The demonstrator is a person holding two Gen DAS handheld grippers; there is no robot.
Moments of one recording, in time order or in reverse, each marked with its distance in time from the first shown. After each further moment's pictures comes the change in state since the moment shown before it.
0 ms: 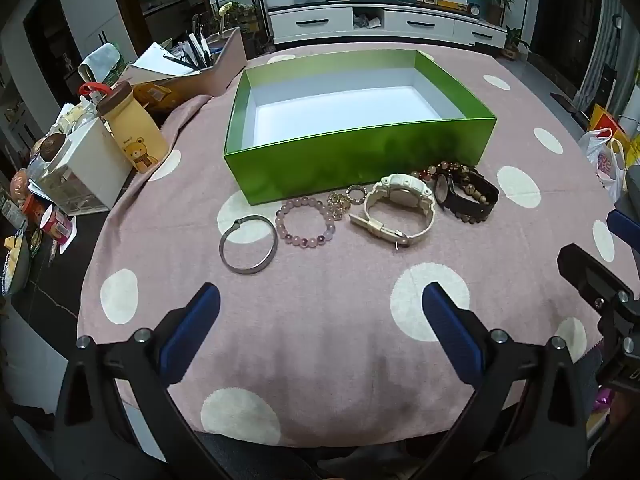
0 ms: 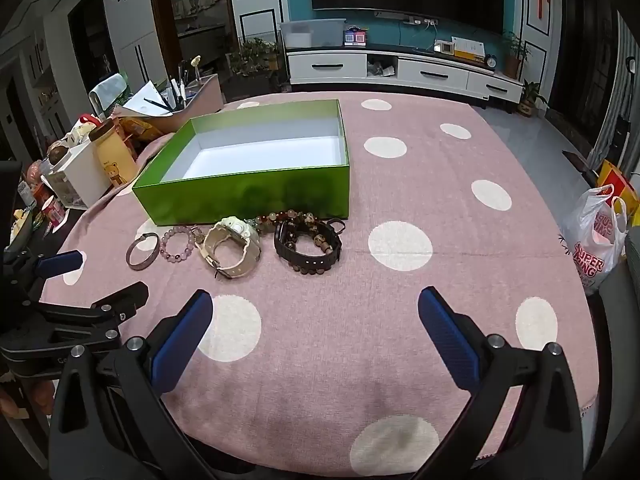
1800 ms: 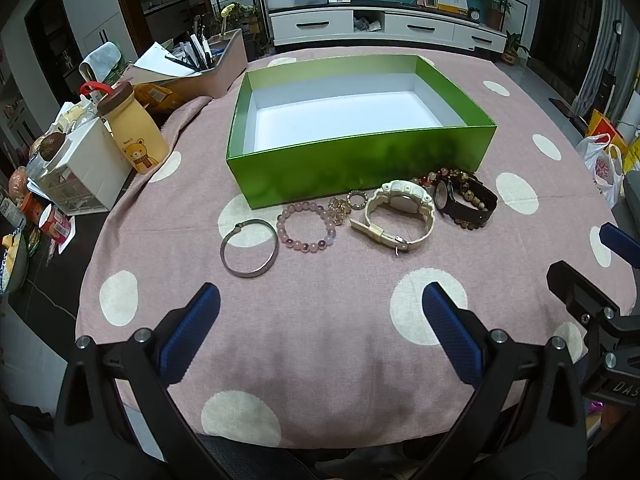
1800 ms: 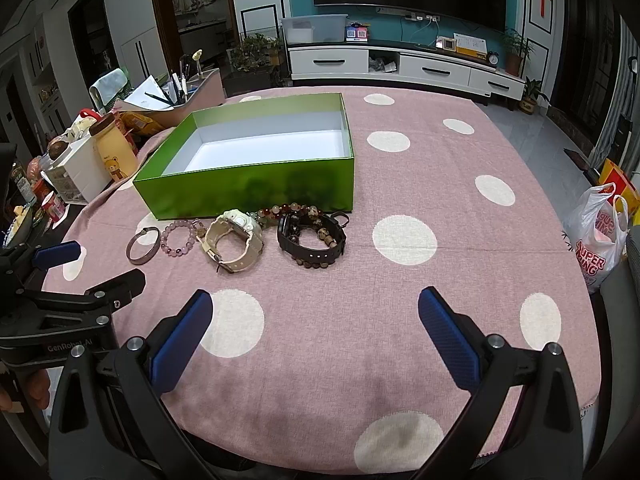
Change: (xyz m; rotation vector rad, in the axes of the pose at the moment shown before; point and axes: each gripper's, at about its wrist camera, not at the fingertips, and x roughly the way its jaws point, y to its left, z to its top) left arm 0.000 0.002 0.001 -0.011 -0.003 -0.013; right arm 0.007 0.003 -0.003 -0.004 0.018 -0.003
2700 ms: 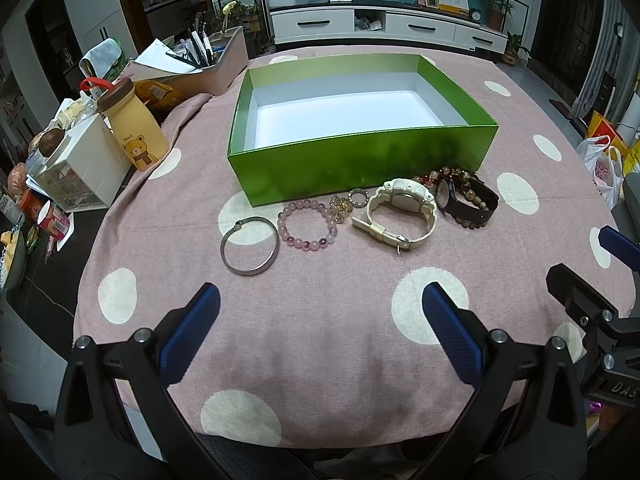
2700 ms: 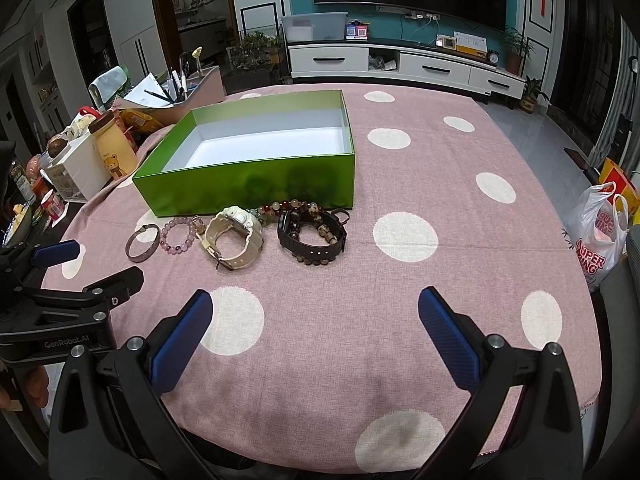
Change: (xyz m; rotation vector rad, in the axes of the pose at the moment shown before) left arm 0.000 0.000 -0.001 -0.001 0.002 -0.003; right arm -0.001 0.002 -0.002 -0.002 0.003 -0.001
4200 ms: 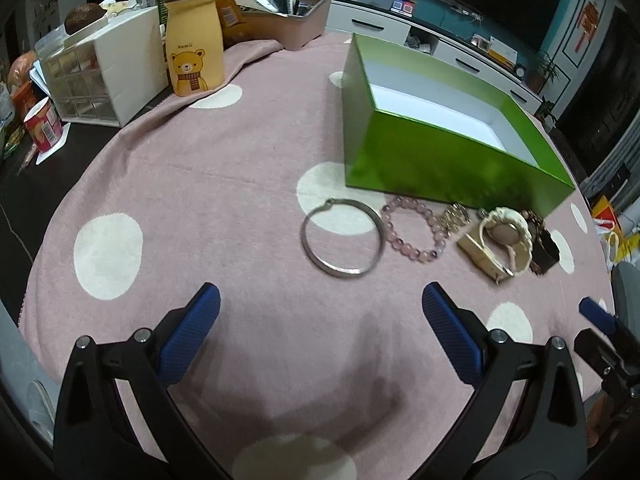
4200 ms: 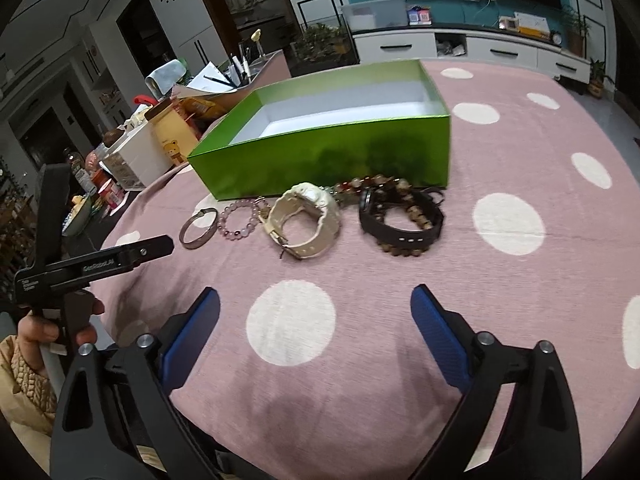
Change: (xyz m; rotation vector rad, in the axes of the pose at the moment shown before) left arm 0.062 0.107 -0.020 -0.310 -0.001 -0.086; right arm 0.051 0.011 -0.012 -0.005 0.040 0.322
